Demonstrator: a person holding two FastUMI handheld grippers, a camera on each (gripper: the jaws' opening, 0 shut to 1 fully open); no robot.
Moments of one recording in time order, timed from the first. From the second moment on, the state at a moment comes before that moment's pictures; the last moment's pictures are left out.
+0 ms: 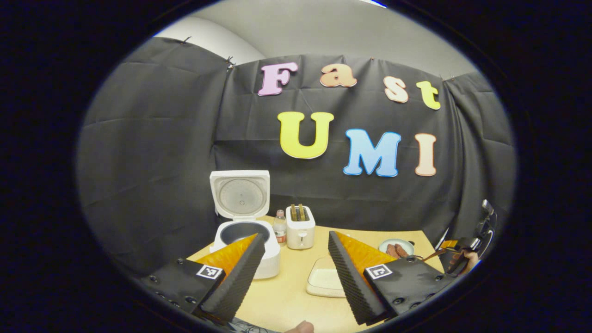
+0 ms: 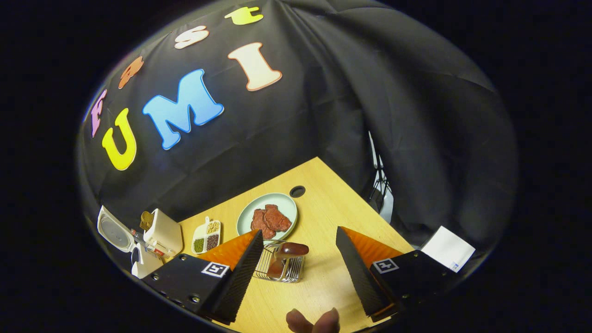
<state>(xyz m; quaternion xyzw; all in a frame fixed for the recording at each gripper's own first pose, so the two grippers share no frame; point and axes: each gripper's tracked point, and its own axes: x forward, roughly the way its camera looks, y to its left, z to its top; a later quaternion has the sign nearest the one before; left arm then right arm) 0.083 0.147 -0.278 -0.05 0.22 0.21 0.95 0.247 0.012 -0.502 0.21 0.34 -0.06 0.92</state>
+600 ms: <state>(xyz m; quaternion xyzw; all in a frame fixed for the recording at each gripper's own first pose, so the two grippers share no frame) 0.154 0.326 -0.315 -0.10 0.17 0.15 0.97 0.186 0.155 -0.307 0.13 0.18 -0.03 0.97</state>
